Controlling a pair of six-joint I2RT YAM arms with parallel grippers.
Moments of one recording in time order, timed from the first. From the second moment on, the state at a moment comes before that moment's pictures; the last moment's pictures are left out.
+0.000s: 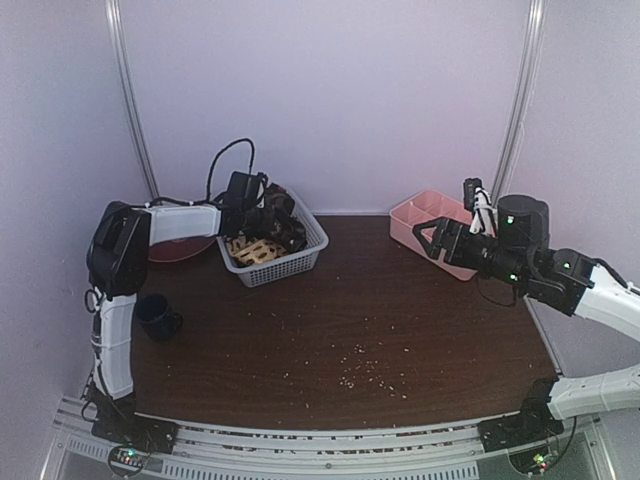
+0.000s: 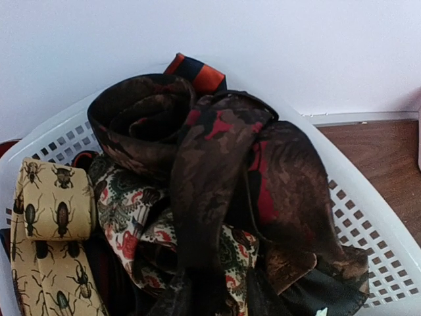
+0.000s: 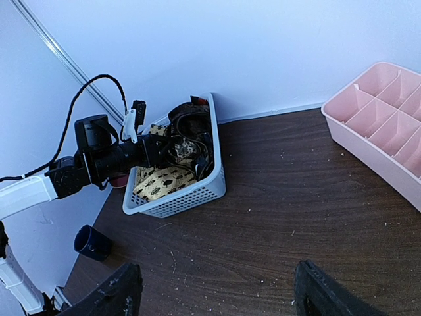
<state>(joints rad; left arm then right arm) -0.47 2.16 1.67 -0.06 -0.22 -0.19 0.75 0.97 0.88 -0.21 0.21 0.60</state>
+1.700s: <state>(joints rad) -0.61 1.30 0.94 0.23 0.69 -0.65 1.23 1.56 0.78 0.70 0.21 -0.03</state>
